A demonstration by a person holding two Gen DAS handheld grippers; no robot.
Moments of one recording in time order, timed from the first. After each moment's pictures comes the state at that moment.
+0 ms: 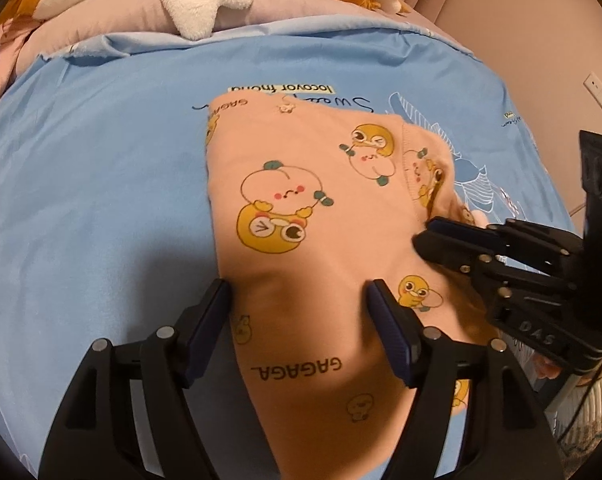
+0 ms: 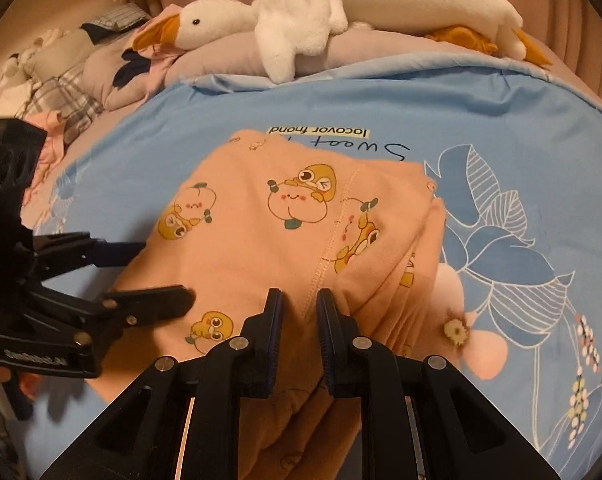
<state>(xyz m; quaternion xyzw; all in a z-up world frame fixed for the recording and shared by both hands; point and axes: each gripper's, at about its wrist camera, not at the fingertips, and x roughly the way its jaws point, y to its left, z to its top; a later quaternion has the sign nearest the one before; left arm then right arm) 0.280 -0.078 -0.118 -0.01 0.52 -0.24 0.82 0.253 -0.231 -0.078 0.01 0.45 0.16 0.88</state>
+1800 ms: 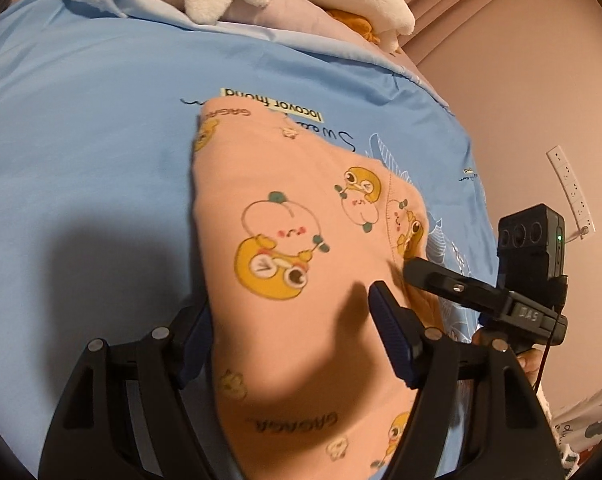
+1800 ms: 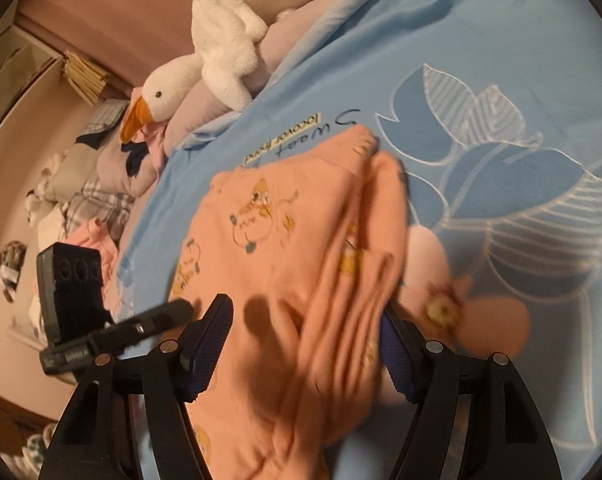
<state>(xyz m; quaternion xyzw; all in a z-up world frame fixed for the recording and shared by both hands) 0.304 -0.061 -0.125 -0.16 0.51 -0.30 0.79 0.264 -0.283 -0.109 0.26 0.46 0.21 0.82</state>
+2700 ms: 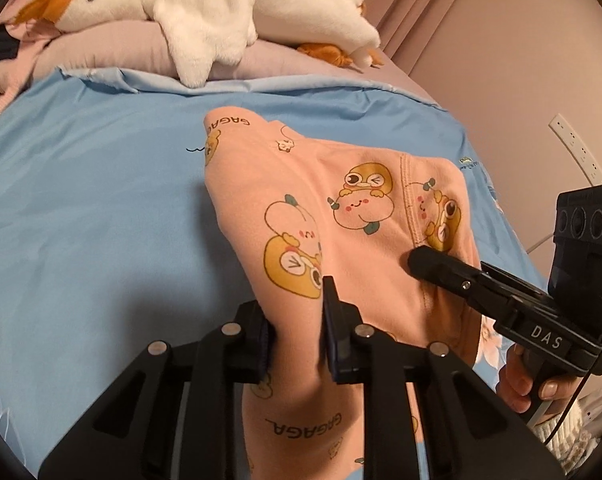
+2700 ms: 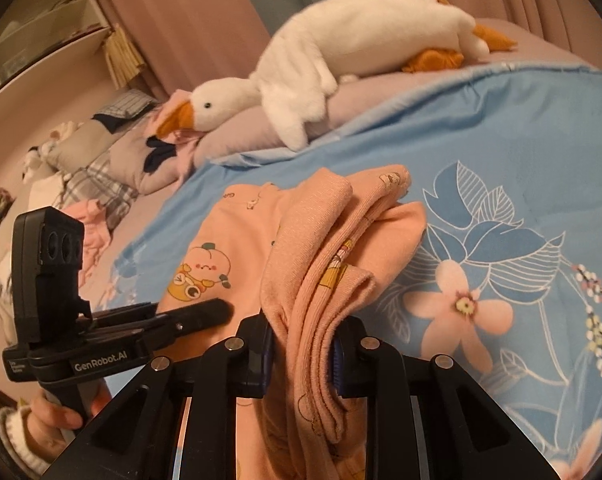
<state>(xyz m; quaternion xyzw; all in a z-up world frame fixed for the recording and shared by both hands) 0.233 -0.057 -0.061 -0.08 0.45 -0.27 0.85 0.205 -0.243 -0.039 0.15 0.37 0.18 0.90</state>
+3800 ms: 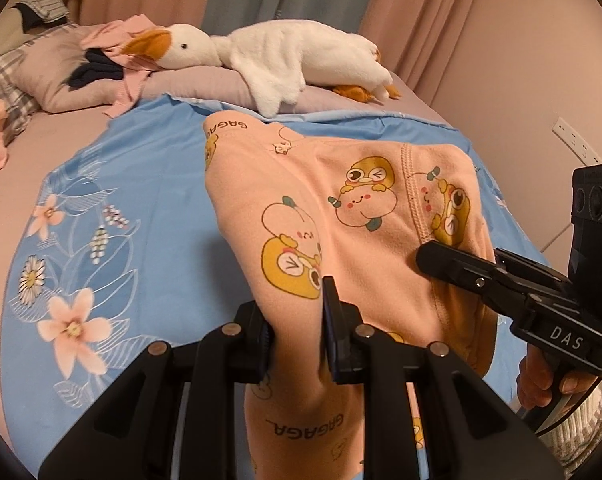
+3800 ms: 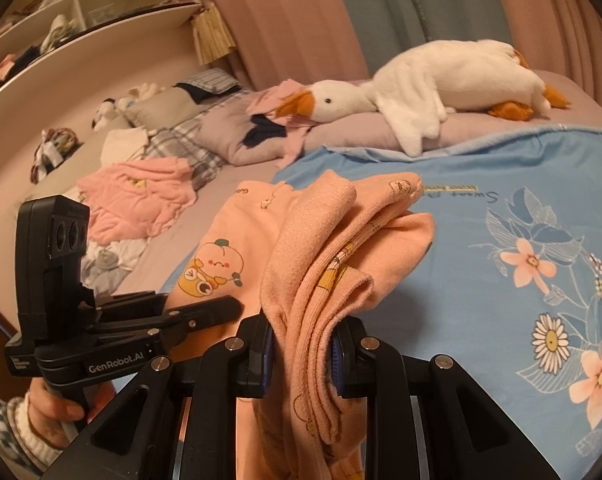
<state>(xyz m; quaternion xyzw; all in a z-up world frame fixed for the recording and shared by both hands) 0.065 0.034 0.004 -0.06 0.40 -0.18 0.89 0.071 -0.142 0.020 0.09 0.33 0.27 0.90</state>
